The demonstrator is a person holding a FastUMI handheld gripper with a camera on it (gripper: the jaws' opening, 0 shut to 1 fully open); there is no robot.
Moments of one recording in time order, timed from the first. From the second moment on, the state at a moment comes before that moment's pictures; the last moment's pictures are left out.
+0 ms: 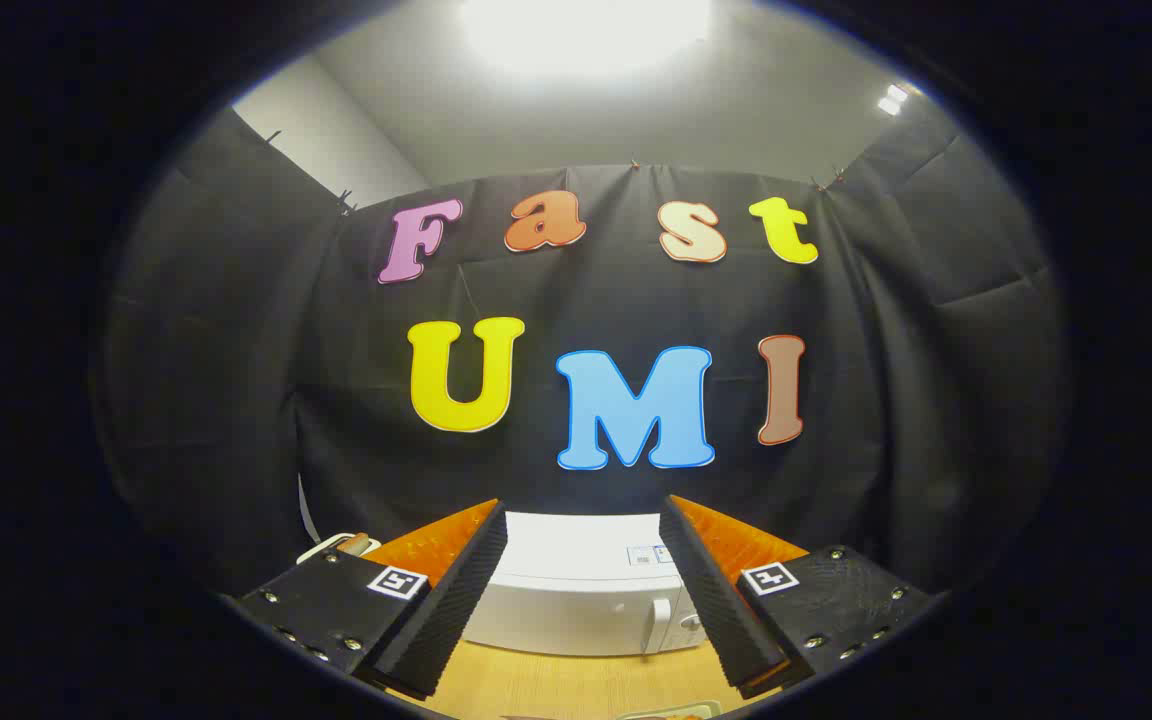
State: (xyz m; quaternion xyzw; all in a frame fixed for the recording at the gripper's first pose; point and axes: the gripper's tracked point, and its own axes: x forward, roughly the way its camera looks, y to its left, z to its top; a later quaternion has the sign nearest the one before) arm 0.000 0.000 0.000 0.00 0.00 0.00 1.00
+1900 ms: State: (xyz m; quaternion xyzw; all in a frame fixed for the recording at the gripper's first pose) arm 0.034 -0.055 -0.124 0.00 0.03 -0.01 1.00
